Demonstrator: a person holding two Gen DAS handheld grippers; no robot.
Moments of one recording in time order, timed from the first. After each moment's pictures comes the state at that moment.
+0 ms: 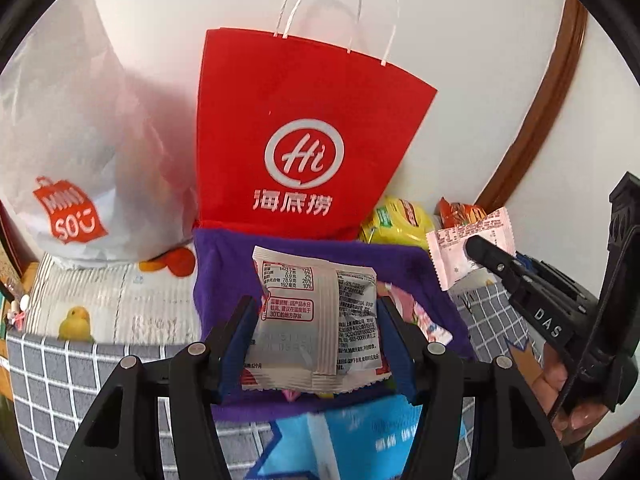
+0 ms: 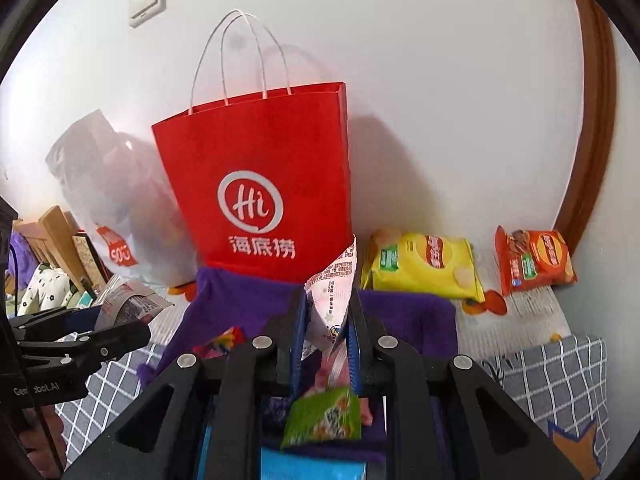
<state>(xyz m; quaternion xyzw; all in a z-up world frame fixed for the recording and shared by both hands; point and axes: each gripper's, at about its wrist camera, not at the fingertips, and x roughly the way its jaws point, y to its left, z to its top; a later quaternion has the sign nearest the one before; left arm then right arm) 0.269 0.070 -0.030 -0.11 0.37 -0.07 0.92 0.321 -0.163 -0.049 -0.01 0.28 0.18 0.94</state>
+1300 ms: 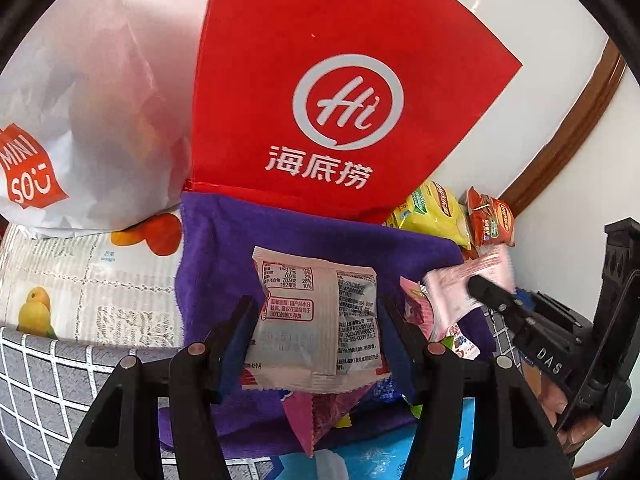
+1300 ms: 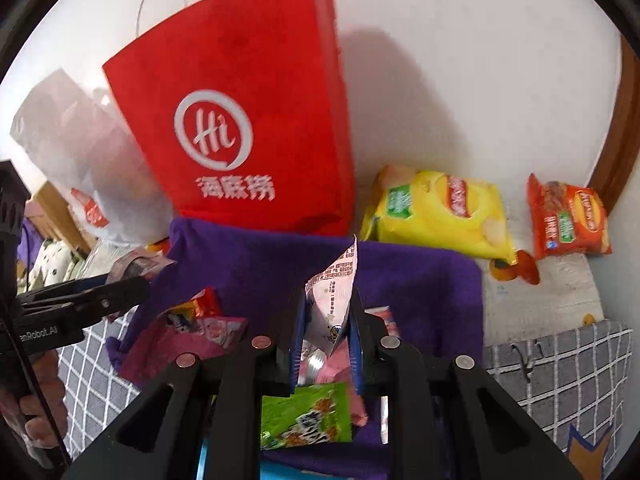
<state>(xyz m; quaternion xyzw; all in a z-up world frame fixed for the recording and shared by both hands) 0.325 0.080 -0.085 -0.15 0.43 -0.07 0.89 0.370 -0.156 -0.112 -0.02 0.39 0.22 0.89</state>
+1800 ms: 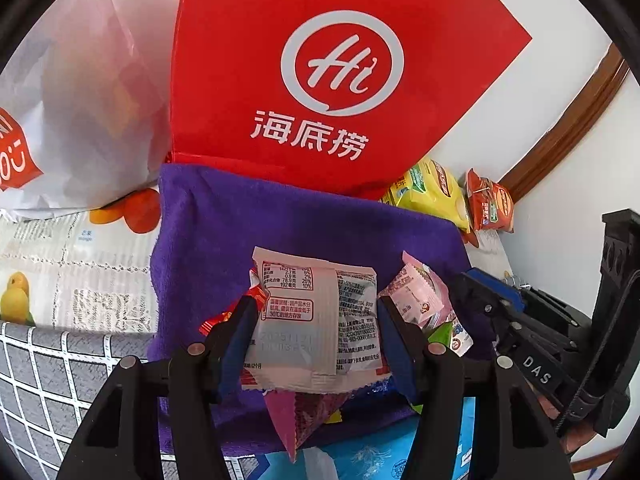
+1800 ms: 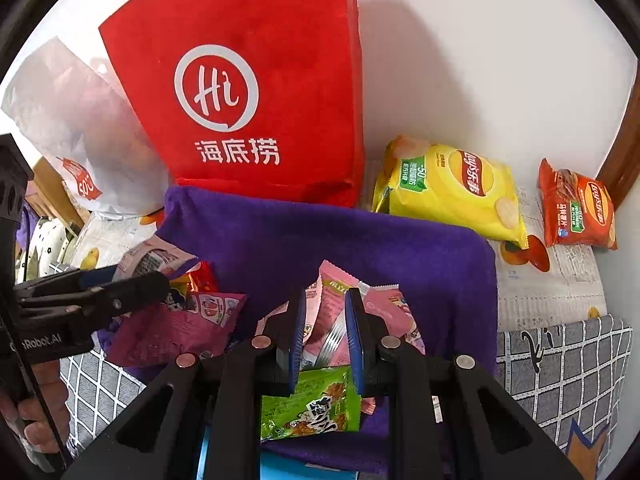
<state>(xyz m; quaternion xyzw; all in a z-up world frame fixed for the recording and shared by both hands) 0.335 0.072 -0.102 -0.16 0.46 -0.08 0.87 0.371 -0.146 -0.122 -0.04 0.41 0.20 0.89</state>
